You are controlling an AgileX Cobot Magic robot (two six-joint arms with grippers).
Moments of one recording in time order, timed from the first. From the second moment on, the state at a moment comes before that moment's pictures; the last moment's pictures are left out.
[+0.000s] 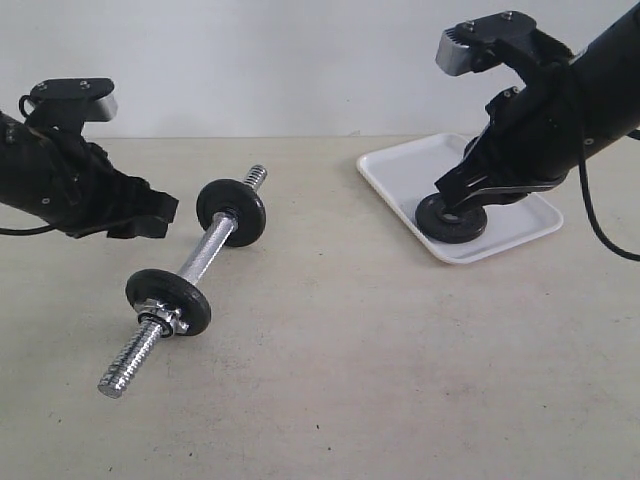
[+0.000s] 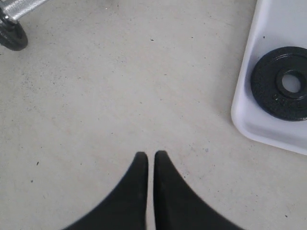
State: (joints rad) left arm -0.25 1.61 -0.95 -0.38 0.41 0.34; right arm 0.29 1.51 -1.11 0.46 0.79 -0.66
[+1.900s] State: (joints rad) left arm -0.31 1.96 -1.19 -0.35 0.40 0.40; right arm 0.29 1.51 -1.11 0.46 0.78 -0.66
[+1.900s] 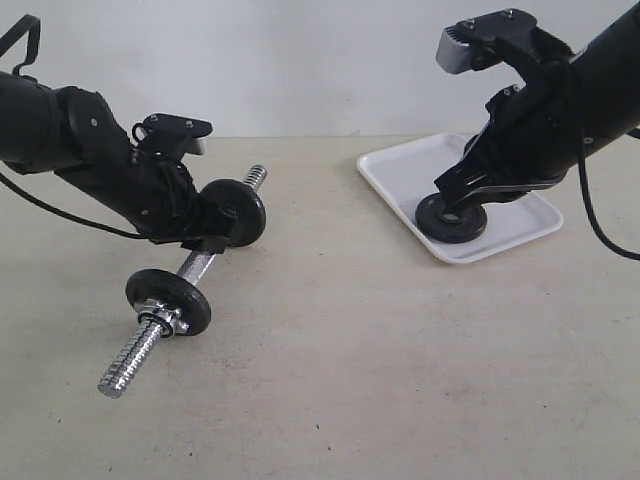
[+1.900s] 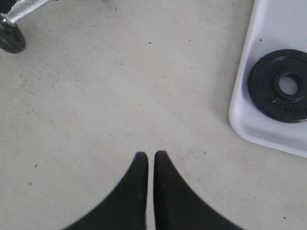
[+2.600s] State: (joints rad) left arm -0.31 2.00 -1.20 -0.36 0.38 0.42; right arm 0.29 1.51 -1.11 0.46 0.70 -0.65
